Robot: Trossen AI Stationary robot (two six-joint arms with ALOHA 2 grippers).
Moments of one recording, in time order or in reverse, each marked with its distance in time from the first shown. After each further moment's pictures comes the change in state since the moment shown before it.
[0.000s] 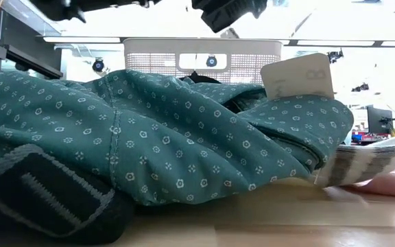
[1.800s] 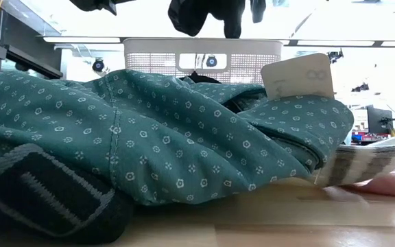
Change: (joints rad) left arm -0.011 0.199 0.246 -0.109 0.144 0.188; right arm -0.079 0.158 0.000 -0.103 -0.443 0.362
